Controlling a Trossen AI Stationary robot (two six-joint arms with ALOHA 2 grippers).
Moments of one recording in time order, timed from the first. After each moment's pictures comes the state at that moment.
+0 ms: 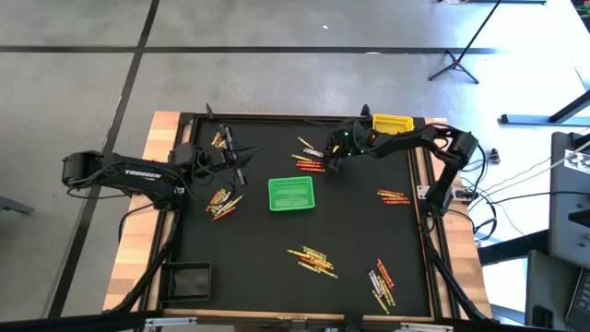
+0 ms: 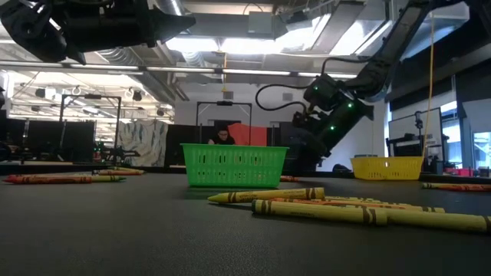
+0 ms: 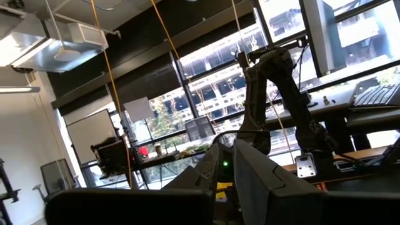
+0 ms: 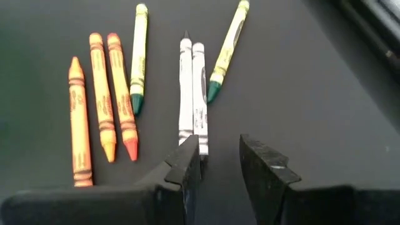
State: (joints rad) left arm 0.26 1.06 0.30 1.09 -0.02 0.35; right arm -0.58 1.79 0.79 0.21 -0.18 -0.22
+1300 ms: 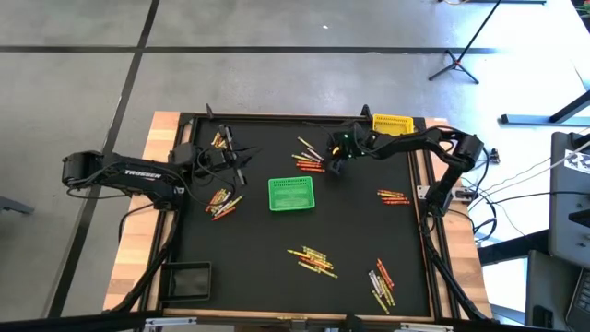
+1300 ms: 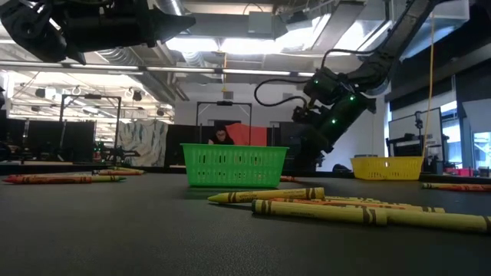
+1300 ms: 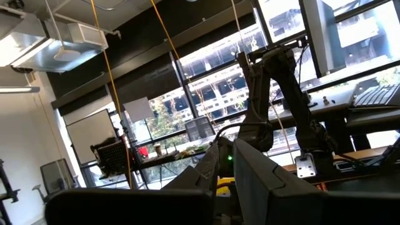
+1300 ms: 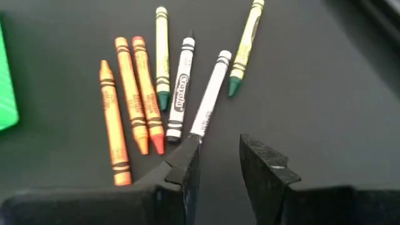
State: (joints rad) left arm 0.26 1.06 0.30 1.09 -0.02 0.35; right arm -0.55 1.74 0.79 0.13 -0.18 -0.13
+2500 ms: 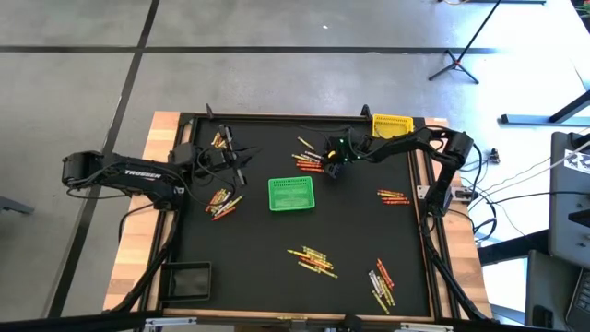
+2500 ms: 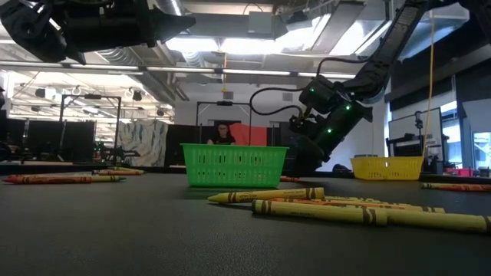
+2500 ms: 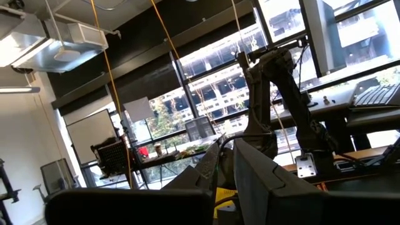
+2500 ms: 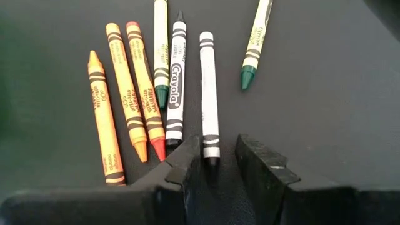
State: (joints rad) left arm 0.26 1.06 0.30 1.09 -0.02 0.35; right arm -0.53 1.83 0.79 0.20 -0.13 -0.11
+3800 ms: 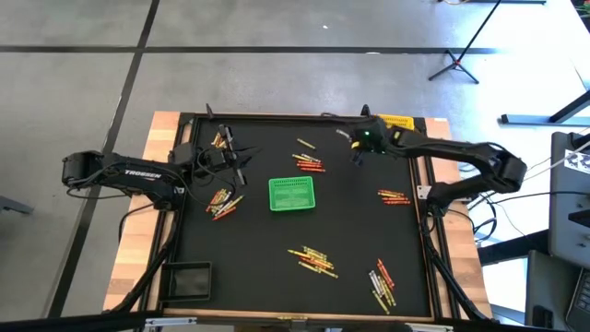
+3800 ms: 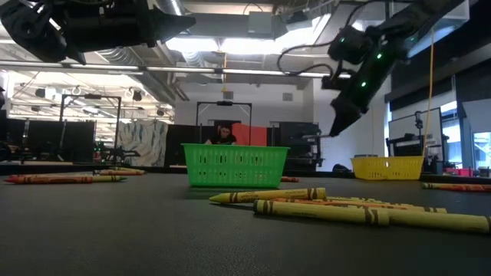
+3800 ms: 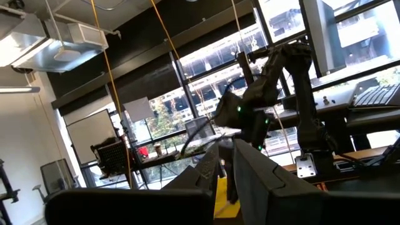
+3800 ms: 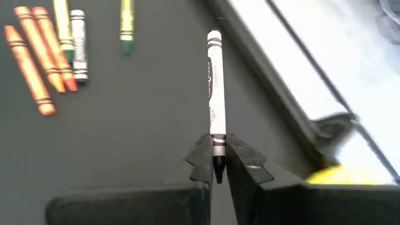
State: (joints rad) left arm 0.26 1.06 0.30 1.09 -0.02 0.35; right arm -0.55 1.30 0.79 -0.36 0.26 -0.16
